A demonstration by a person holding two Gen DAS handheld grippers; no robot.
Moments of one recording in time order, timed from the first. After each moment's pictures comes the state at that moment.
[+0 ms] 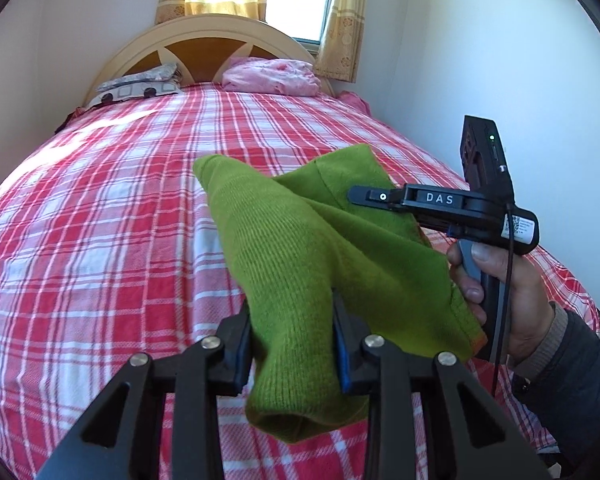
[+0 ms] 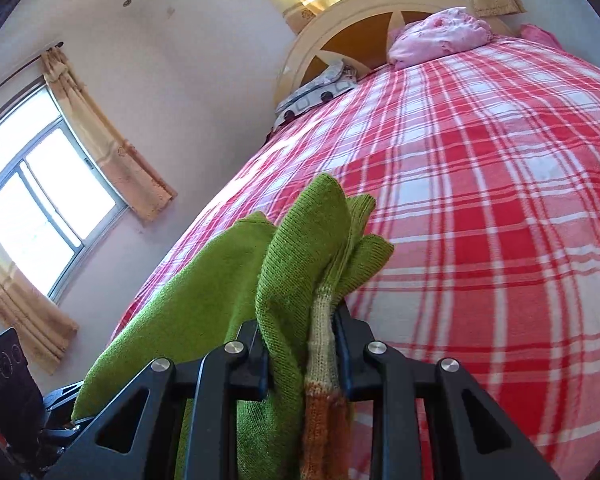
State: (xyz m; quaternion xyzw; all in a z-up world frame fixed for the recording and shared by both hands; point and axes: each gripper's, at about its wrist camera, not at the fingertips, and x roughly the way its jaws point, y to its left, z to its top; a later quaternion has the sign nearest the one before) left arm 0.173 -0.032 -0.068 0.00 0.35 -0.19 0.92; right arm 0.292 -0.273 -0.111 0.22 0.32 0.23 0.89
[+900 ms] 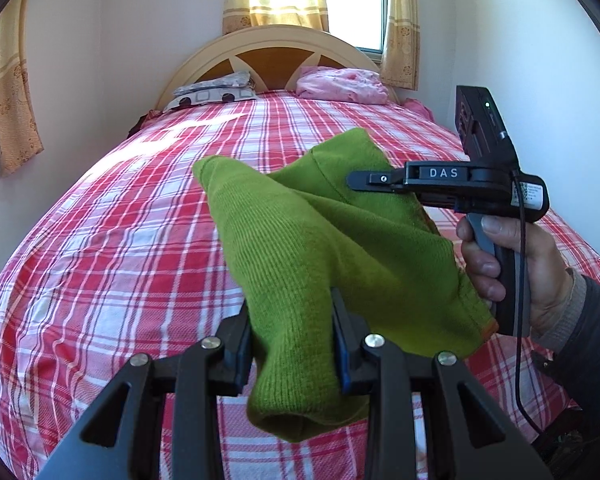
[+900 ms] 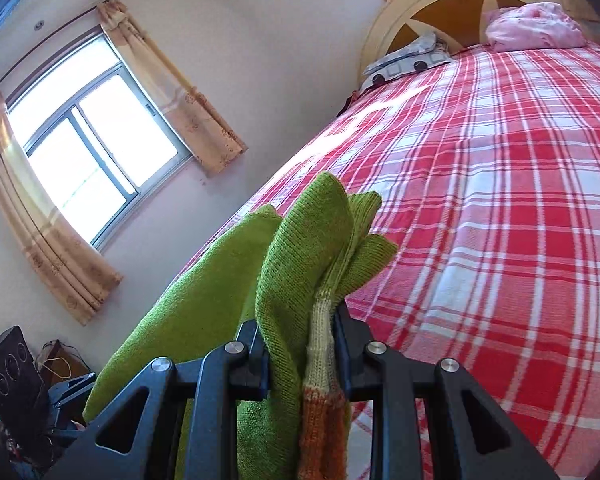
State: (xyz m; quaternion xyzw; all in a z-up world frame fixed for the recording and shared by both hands) left arm 0.124 0.081 -0.064 0.03 0.34 -0.08 0.94; right arm 0.298 -0.103 -0.095 0.18 0.33 0.35 0.86
